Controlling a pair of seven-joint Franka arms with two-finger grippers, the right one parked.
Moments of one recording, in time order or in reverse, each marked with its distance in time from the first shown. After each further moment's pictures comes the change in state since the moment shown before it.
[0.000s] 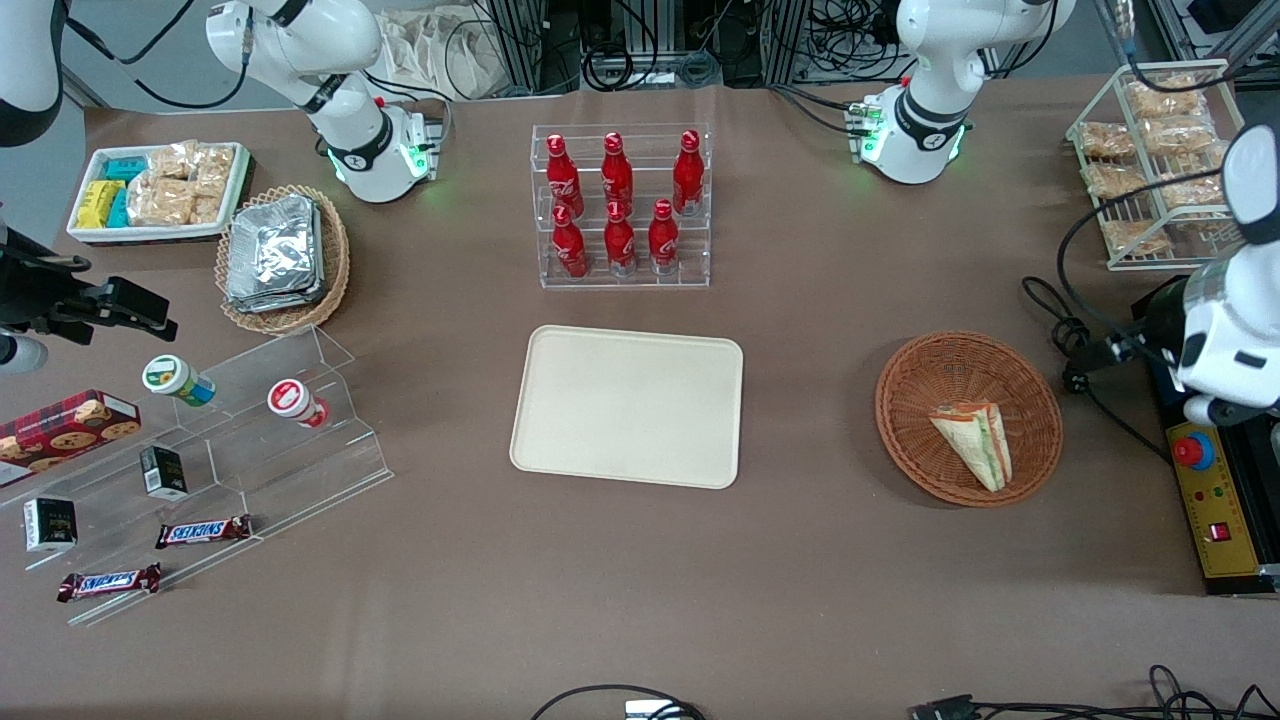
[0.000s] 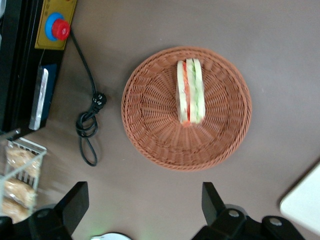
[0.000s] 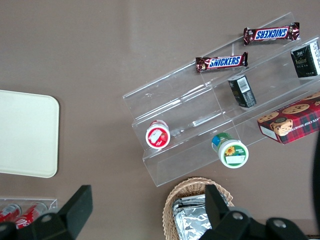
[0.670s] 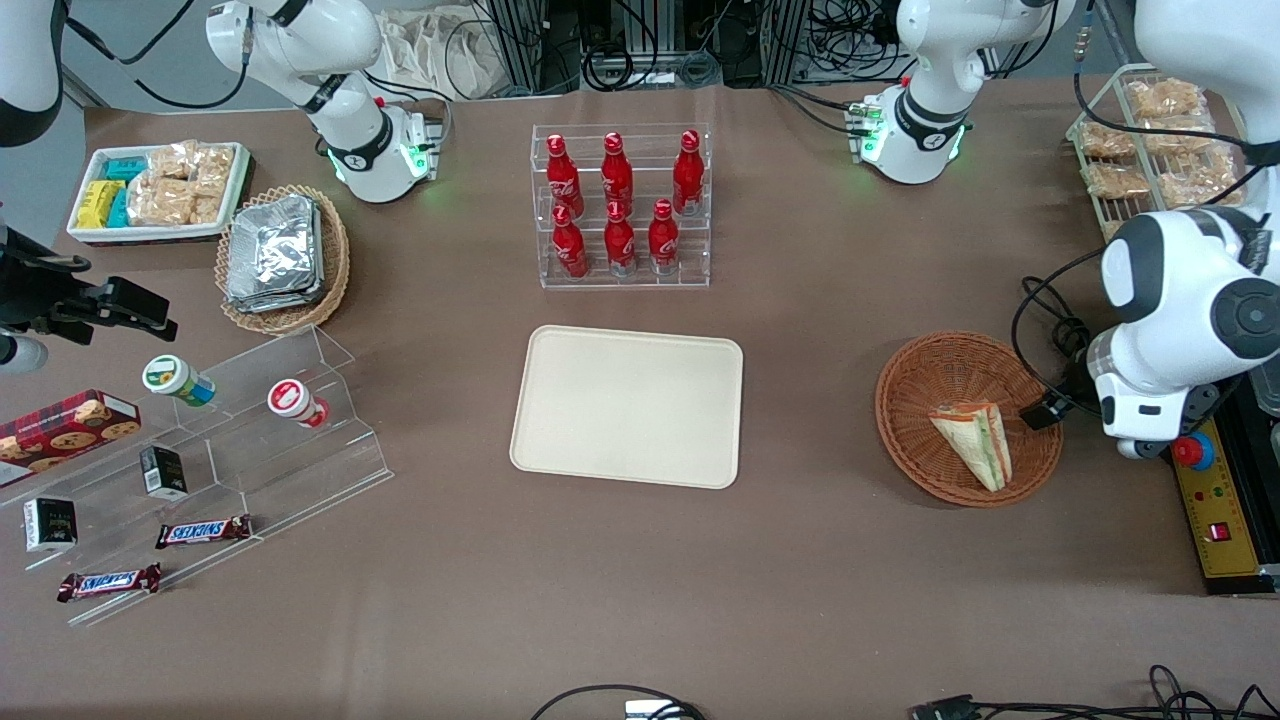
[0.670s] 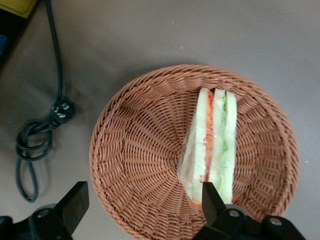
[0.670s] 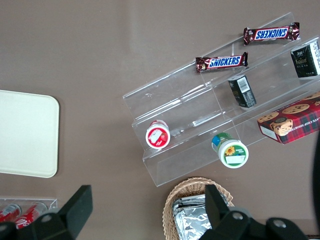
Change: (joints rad) arm 0.006 0.015 0.068 -0.461 -0.023 0.573 -0.185
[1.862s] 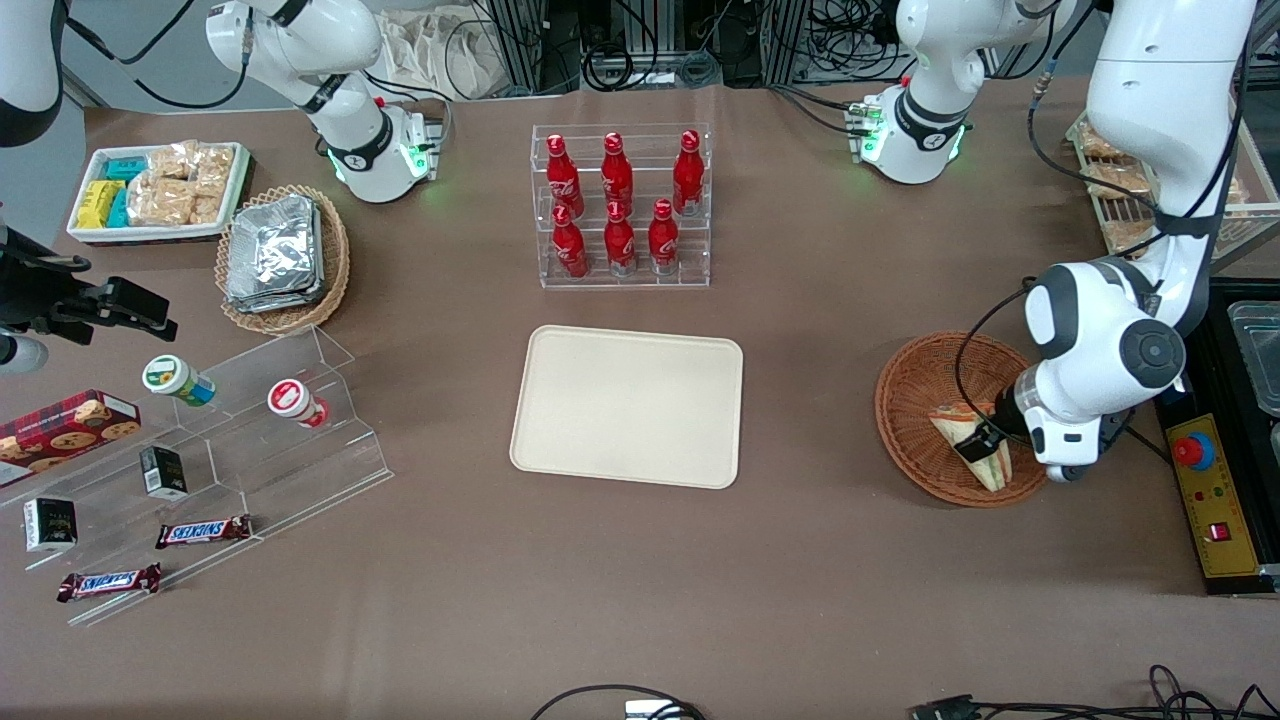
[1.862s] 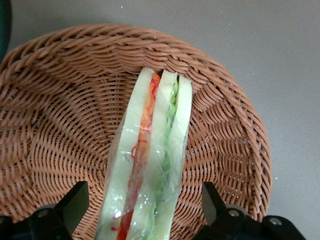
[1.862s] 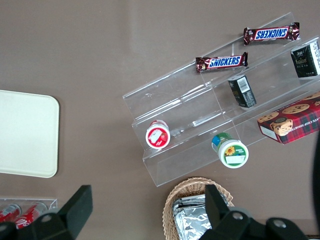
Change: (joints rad) arm -0.043 0.166 -0.025 -0.027 -0.120 0.261 -0.055
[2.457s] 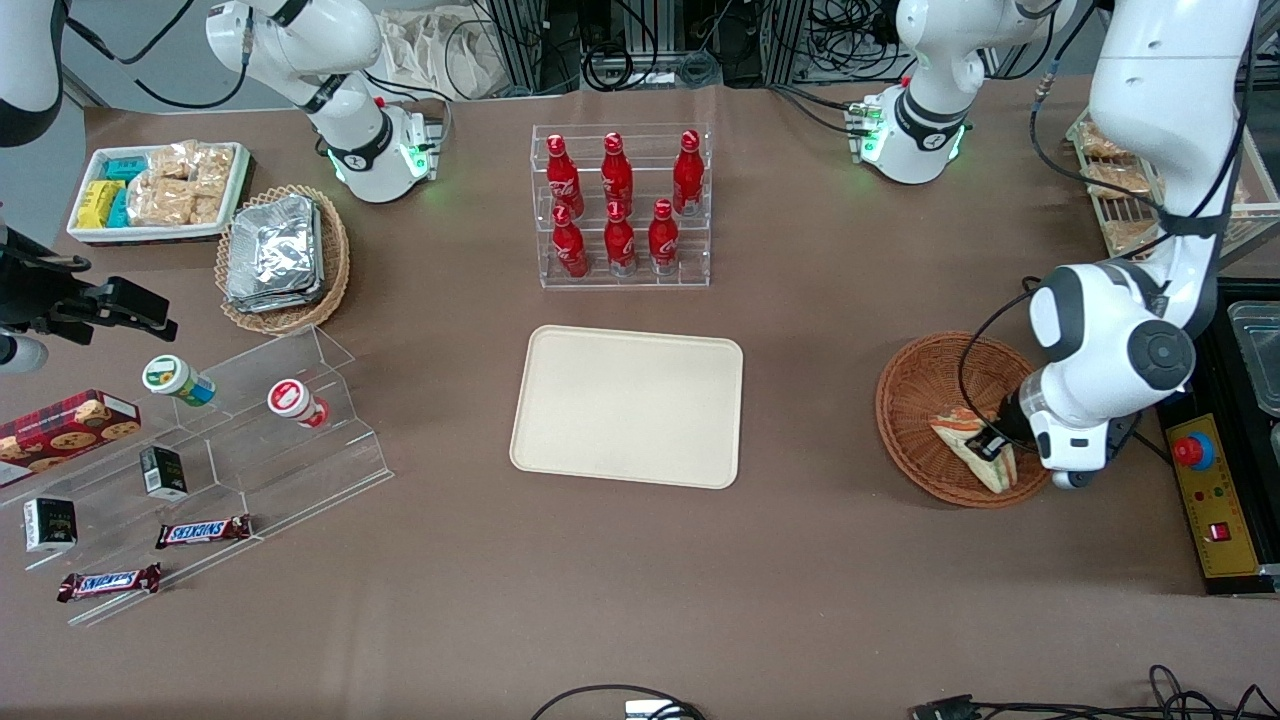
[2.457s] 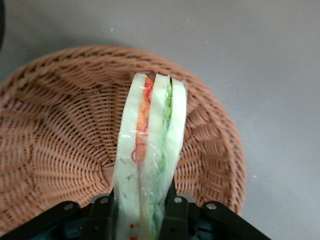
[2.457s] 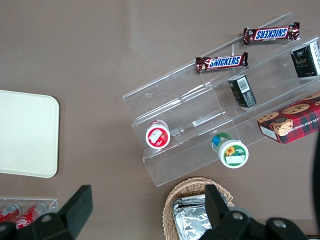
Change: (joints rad) arm 0.000 -0.041 0.000 0.068 0.001 -0.085 0.025
